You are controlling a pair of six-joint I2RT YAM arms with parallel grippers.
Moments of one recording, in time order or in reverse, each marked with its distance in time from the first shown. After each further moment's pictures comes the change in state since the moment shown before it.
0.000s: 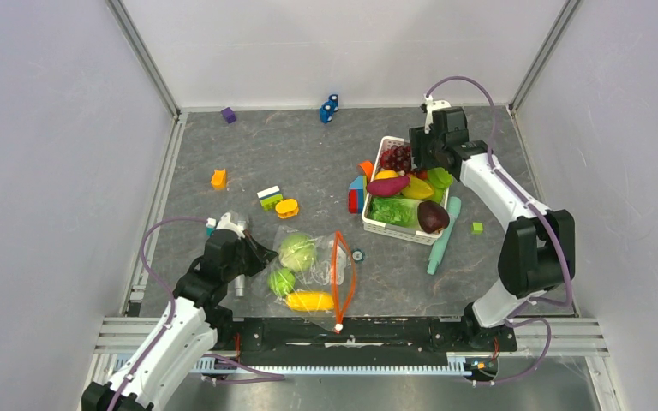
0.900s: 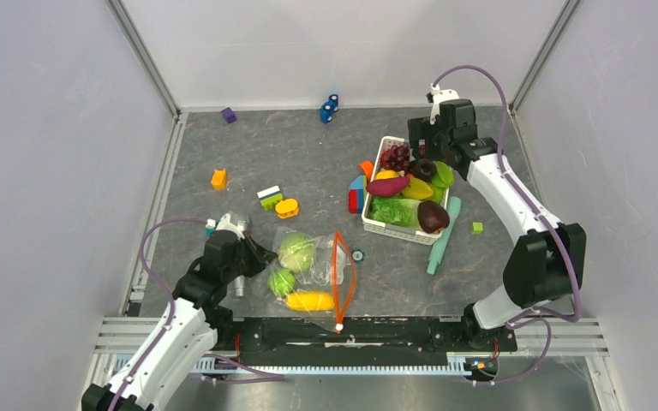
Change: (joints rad) left arm 0.000 -0.013 0.000 -0.022 0.000 0.000; right arm 0.000 -0.040 0.037 -0.018 0.018 -0.009
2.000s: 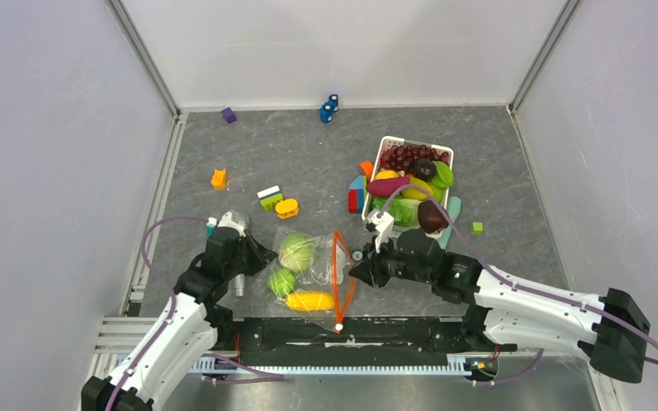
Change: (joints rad) left arm 0.000 0.054 0.021 0.000 -0.001 0.000; right arm 0.789 -0.659 -0.787 0.353 -0.222 0.342
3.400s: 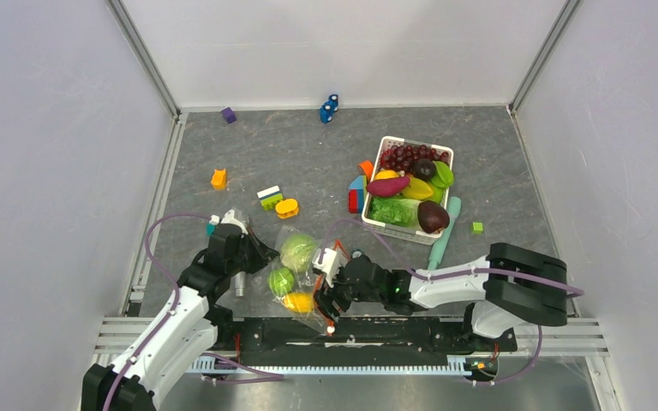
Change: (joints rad) left arm 0.000 0.077 0.010 0.051 0.010 0.000; right arm 0.266 0.561 -0.030 0.531 0.048 -0.193
